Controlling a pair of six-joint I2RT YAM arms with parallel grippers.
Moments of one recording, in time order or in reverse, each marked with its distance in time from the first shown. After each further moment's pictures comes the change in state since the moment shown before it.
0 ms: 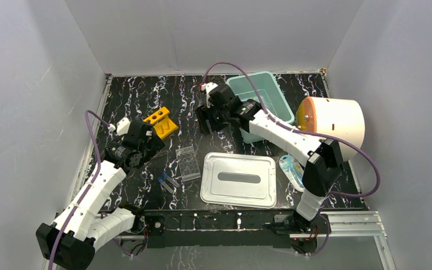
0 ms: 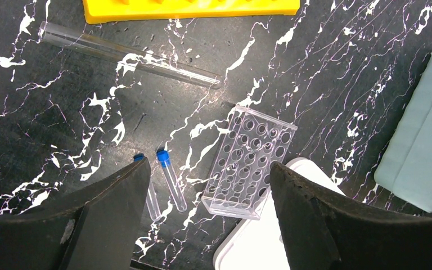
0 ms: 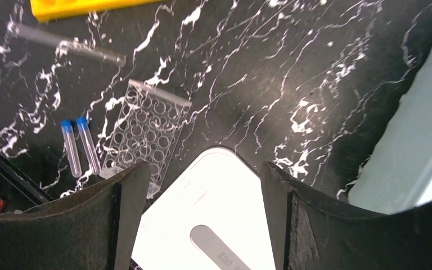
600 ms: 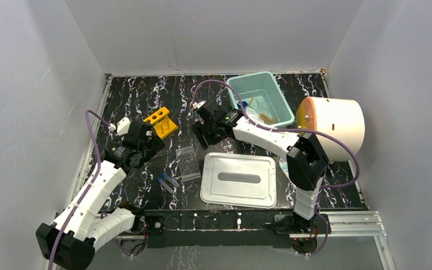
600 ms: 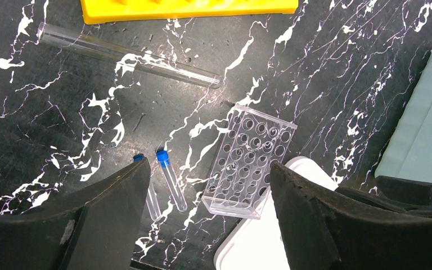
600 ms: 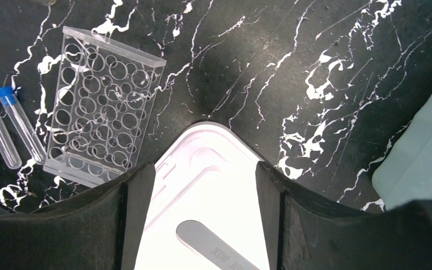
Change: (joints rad) left arm 0.000 0.000 0.000 0.001 0.002 0.005; right arm 0.081 0.138 -0.045 -0.057 0.090 0.019
